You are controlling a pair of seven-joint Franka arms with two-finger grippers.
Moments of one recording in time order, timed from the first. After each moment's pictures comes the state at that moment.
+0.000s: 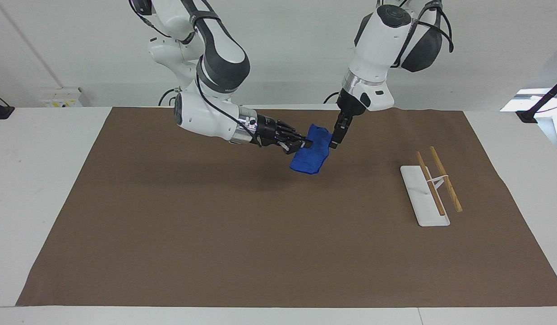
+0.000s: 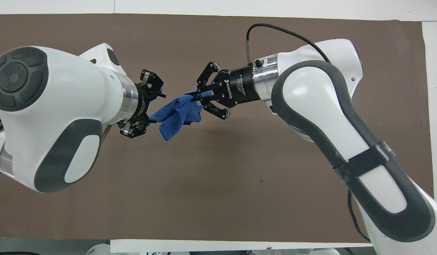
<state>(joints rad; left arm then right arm) -0.56 -0.01 -0.02 -1.79 -0.12 1.91 -1.63 0.25 0.25 0.19 -1.72 1.15 2.05 1.07</state>
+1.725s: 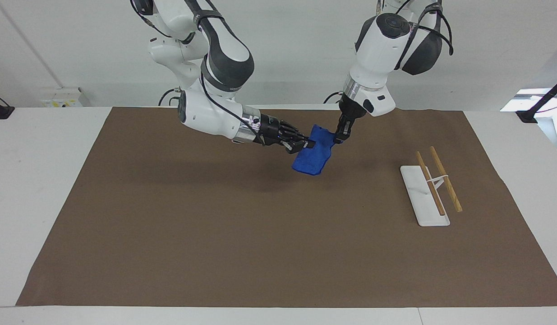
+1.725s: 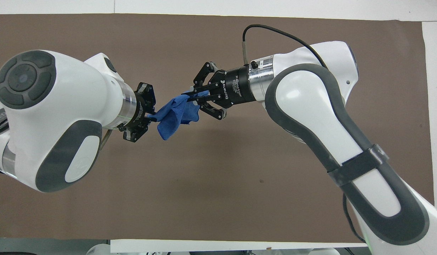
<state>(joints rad) -0.56 -0.03 -0.01 -1.83 -0.12 1.89 -1.70 0.26 0.25 0.19 -1.72 1.15 2.09 1.07</state>
